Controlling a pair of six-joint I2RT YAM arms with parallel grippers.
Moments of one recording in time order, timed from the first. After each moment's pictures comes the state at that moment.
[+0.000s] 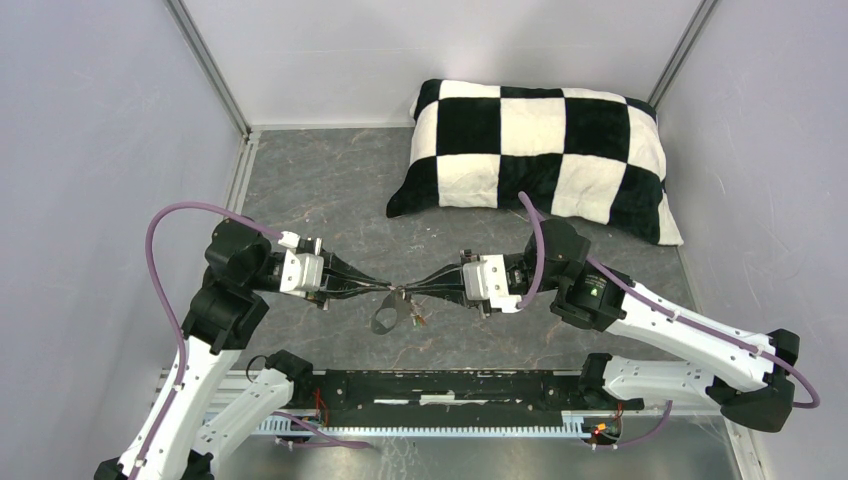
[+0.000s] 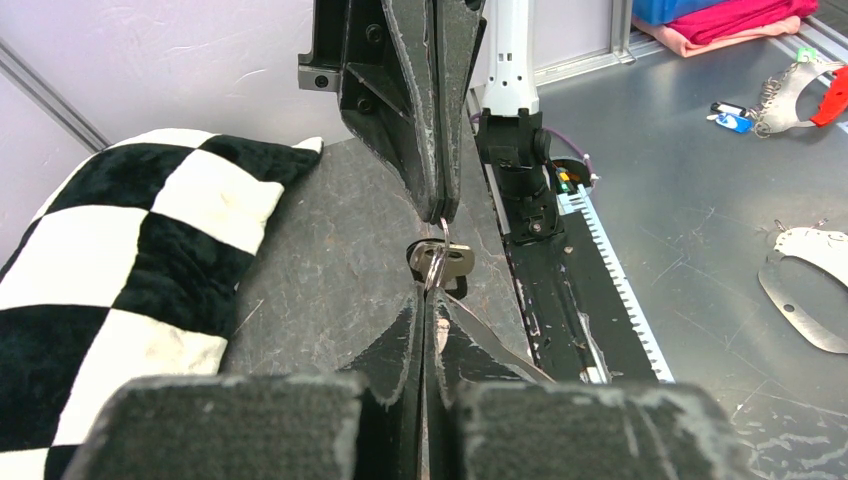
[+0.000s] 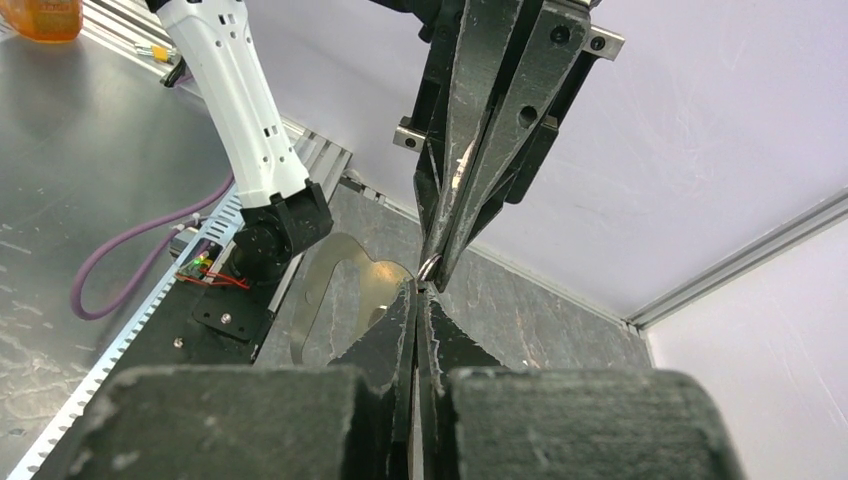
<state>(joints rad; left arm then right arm) -0.43 0.68 0.99 -0.36 1.23 0.33 1.10 1.03 1.06 0.03 -0.64 -0.49</state>
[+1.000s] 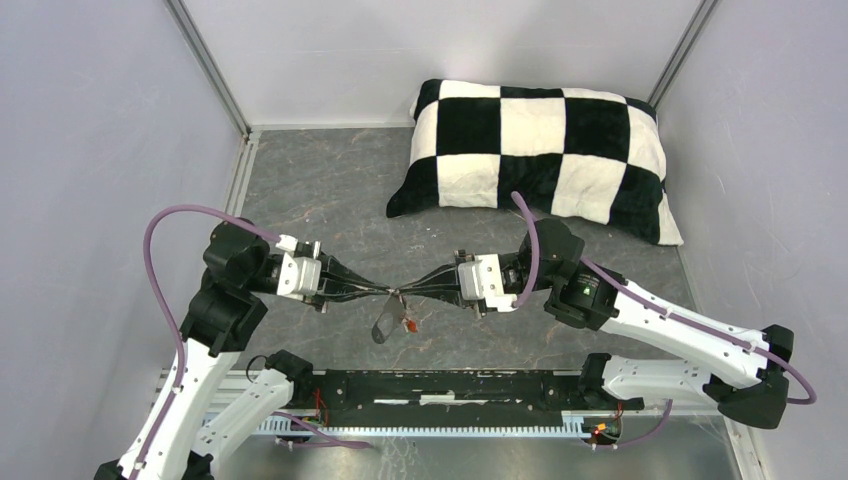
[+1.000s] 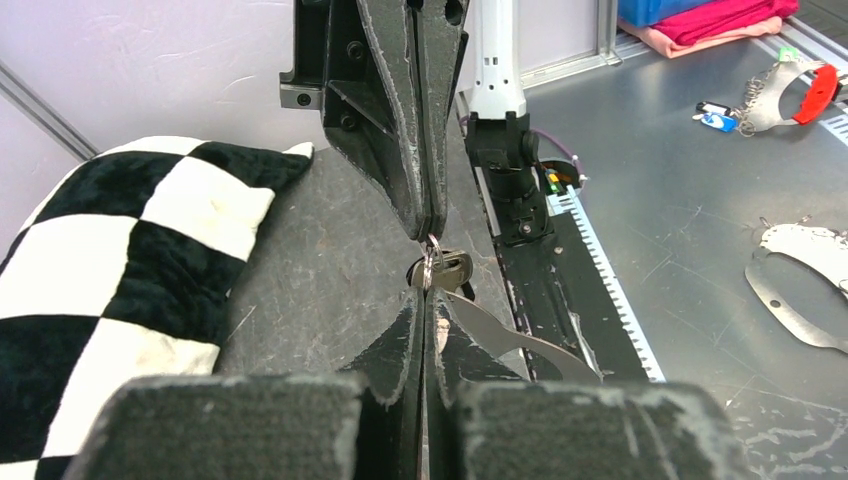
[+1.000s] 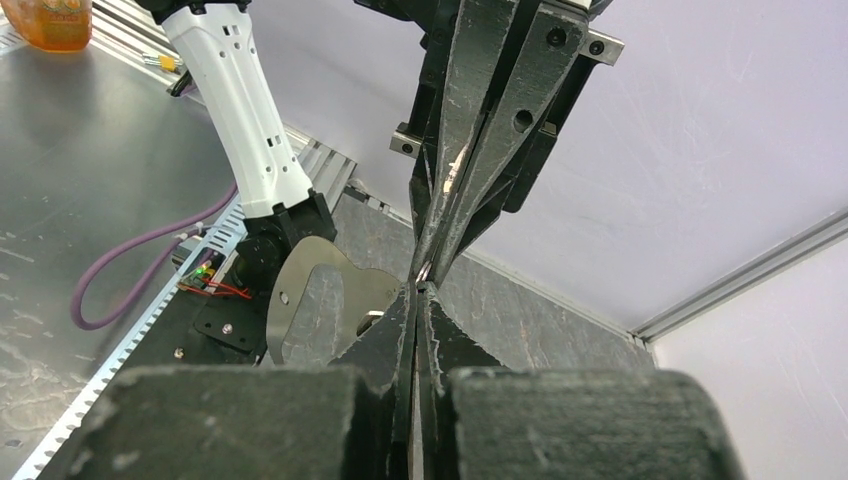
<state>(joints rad) -0.43 0.67 0.99 -0.37 1.25 0.34 1.10 1.05 1.06 0.08 -0.65 -0.47</state>
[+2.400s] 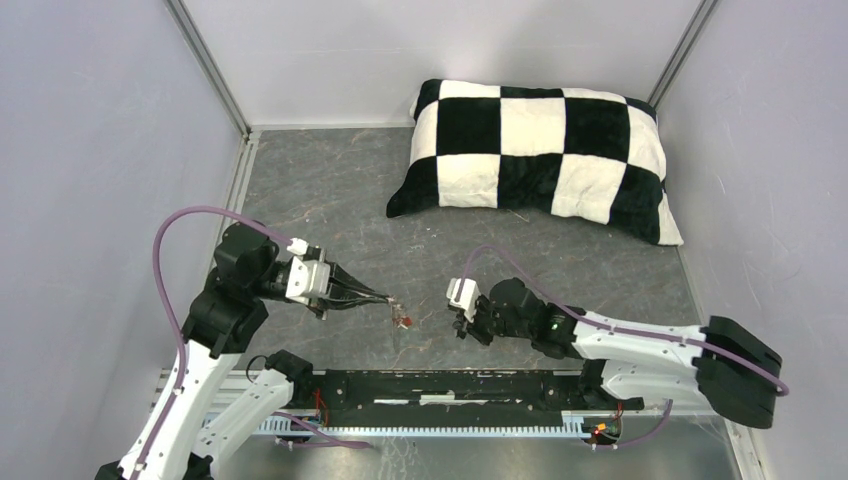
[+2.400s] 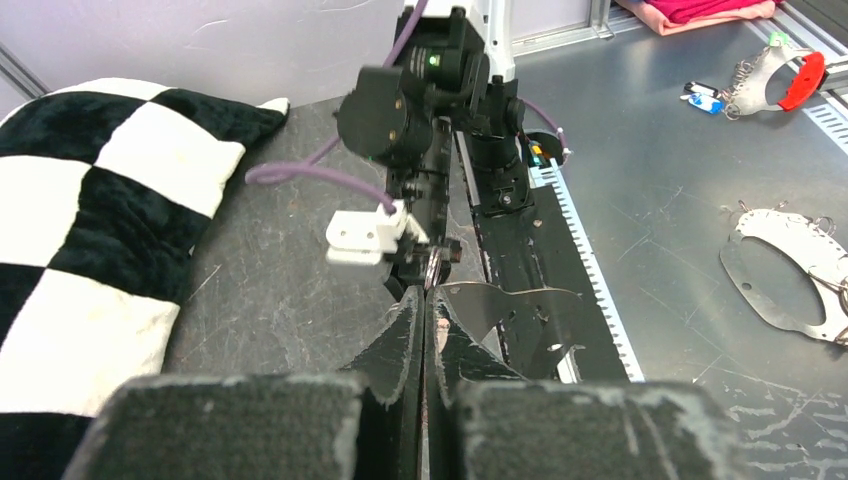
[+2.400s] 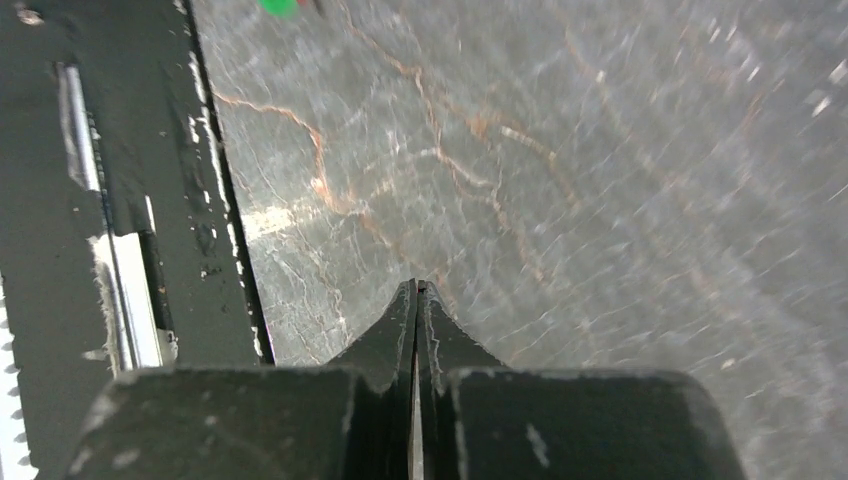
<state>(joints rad) -0.43 0.66 0.97 -0.53 1.23 0.42 1.07 1.03 0.41 0.09 -0.17 -0.15</state>
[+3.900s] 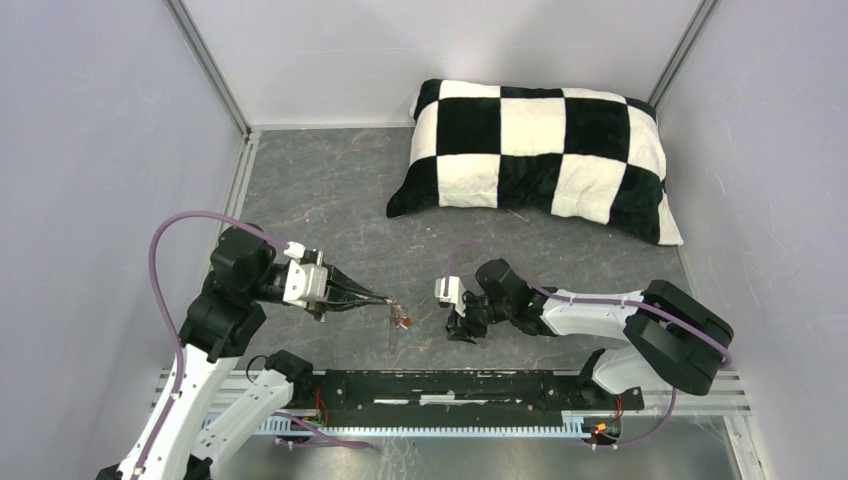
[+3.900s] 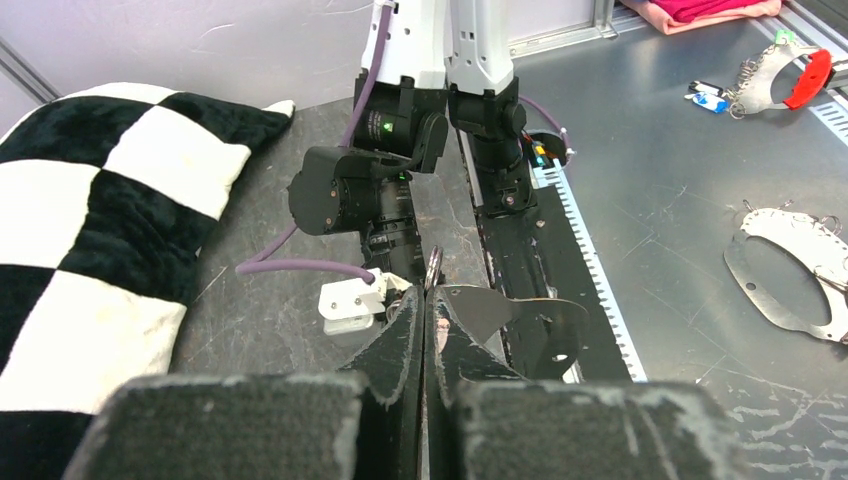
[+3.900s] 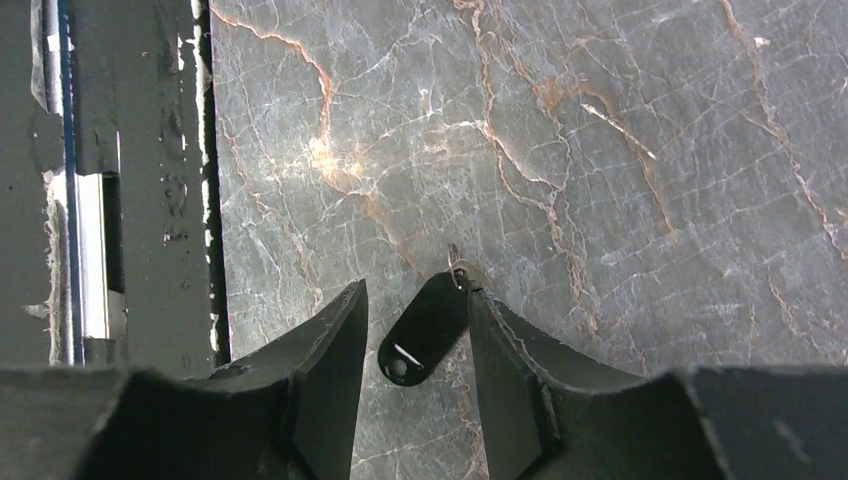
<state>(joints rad) -0.43 0.64 0.97 -0.53 1.22 0.42 0.91 1.39 0.47 0.19 -0.51 -0.30</state>
